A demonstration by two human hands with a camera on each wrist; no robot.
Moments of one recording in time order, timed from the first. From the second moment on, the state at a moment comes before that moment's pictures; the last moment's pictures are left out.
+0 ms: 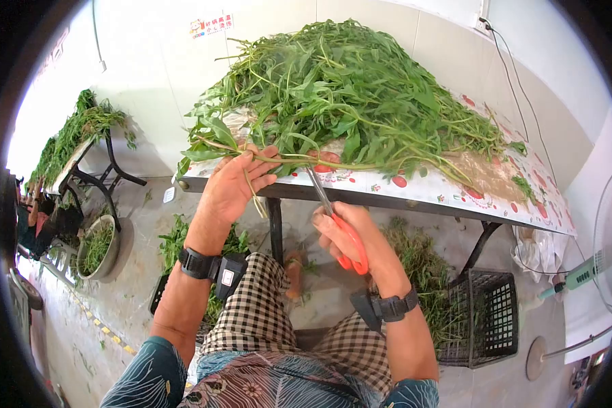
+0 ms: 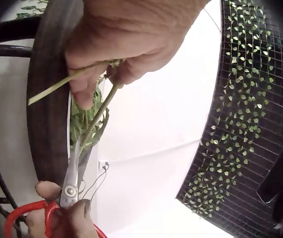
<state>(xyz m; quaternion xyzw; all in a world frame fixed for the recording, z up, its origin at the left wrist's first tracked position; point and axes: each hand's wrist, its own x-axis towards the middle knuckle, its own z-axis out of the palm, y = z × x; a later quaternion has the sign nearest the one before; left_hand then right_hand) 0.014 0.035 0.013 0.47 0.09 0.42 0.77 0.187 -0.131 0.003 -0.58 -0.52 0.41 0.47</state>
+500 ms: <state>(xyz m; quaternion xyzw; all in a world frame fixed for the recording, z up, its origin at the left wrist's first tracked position) 0.010 0.033 0.017 0.47 0.10 0.41 0.78 0.181 -0.126 0.005 -0.60 -0.52 0.37 0.48</state>
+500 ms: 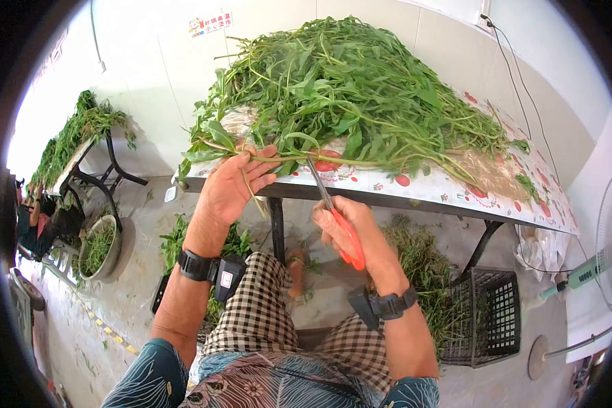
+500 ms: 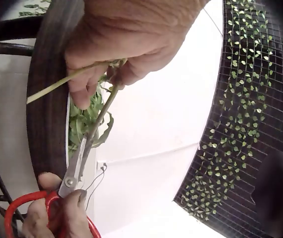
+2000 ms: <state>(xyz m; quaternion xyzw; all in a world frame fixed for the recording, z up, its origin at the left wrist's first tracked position) -0.009 0.027 0.007 0.43 0.11 0.43 0.79 0.218 -0.086 0.038 -0.70 -0.63 -0.23 0.25</state>
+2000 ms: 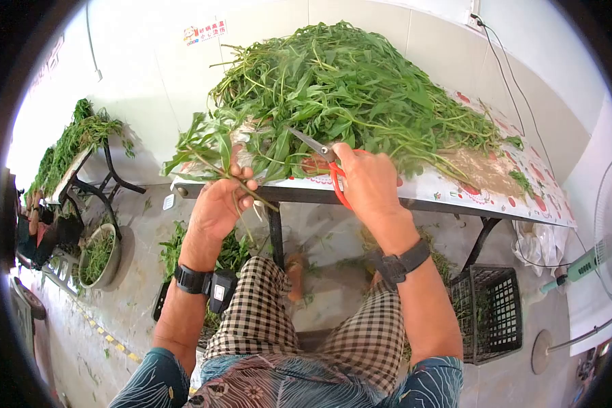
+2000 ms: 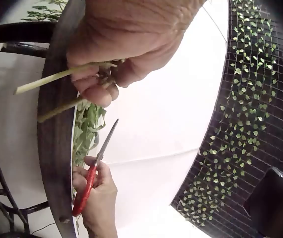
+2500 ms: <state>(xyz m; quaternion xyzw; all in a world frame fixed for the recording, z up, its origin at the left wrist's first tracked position) 0.019 -0.040 0.011 0.53 0.11 0.32 0.77 0.159 -0.122 0.068 -0.54 -0.62 0.11 0.56</state>
